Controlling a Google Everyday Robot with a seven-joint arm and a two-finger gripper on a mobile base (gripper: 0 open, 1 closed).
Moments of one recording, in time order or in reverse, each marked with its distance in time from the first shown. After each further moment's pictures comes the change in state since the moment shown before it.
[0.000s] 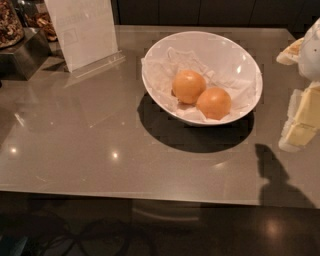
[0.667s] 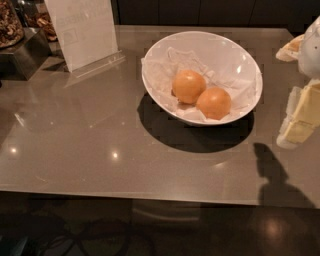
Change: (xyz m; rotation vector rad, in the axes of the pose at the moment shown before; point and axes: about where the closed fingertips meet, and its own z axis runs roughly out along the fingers) arm -0.004 -0.004 -0.002 0.020 -0.021 -0.003
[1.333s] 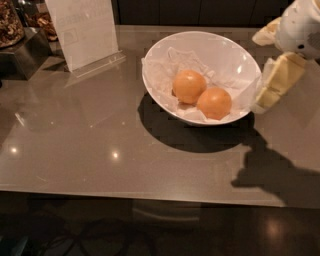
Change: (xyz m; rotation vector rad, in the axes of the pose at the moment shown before) arm -0.036 -0.061 0.024 -0.036 -0.212 0.017
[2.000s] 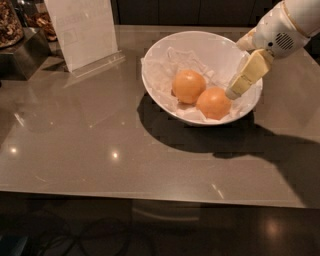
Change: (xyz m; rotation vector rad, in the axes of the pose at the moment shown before) arm -0.017 -0.046 0.052 -0.074 -0.135 0.129
